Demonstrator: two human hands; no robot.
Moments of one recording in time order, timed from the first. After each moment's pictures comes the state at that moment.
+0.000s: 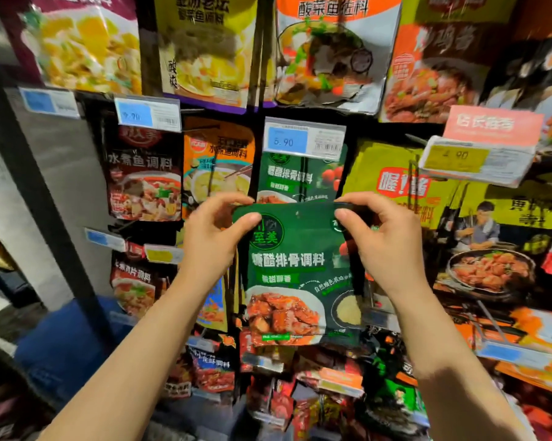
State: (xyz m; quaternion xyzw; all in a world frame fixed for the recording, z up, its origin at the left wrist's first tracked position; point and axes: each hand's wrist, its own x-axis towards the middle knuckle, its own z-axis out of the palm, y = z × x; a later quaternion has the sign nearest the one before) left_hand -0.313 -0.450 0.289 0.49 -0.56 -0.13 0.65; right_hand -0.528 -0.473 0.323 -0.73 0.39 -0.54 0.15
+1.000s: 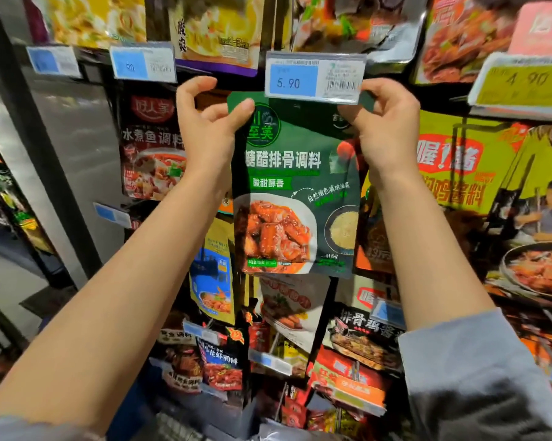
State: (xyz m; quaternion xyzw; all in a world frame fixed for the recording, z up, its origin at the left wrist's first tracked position) left_hand -0.319 -0.513 0.327 0.41 -0.39 -0.18 0.80; right_hand -0.492 -0.587 0.340 -0.66 0.27 -0.65 0.27
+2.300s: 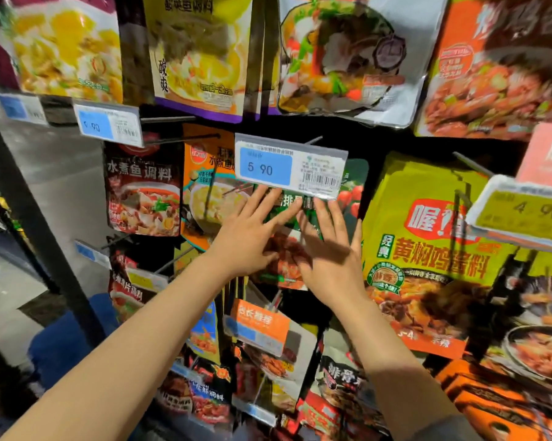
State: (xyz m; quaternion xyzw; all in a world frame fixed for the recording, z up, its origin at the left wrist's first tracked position) left_hand -0.309 -0.602 0.260 0.61 -0.75 0.23 0.14; right_hand -0.486 -0.641 0.237 -0.85 0.43 -0.27 -0.13
